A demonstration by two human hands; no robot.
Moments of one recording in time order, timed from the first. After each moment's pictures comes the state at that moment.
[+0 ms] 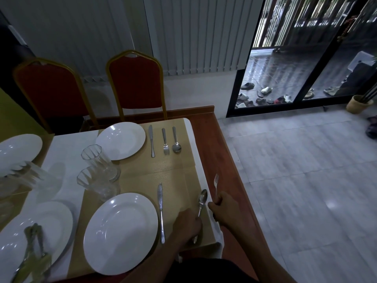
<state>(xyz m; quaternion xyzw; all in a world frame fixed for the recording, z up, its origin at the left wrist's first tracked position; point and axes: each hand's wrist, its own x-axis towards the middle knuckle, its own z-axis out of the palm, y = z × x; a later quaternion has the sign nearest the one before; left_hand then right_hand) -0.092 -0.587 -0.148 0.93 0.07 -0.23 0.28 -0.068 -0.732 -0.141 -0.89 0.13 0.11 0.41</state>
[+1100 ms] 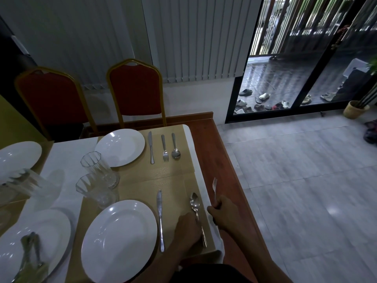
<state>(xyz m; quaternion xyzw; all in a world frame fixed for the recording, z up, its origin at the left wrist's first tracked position) -0.088 -0.592 -0.153 0.92 0.07 -0.19 0.33 -0.060 -0.733 -0.141 -0.89 0.12 0.10 0.42</state>
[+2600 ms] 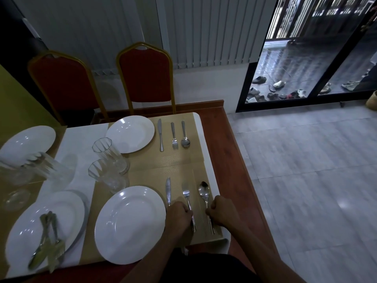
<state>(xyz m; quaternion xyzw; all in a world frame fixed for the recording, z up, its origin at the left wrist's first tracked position) -0.092 -0.543 -0.167 0.92 0.17 -0.14 0.33 -0.061 -0.709 -0.162 -0.93 0.02 0.22 0.28</state>
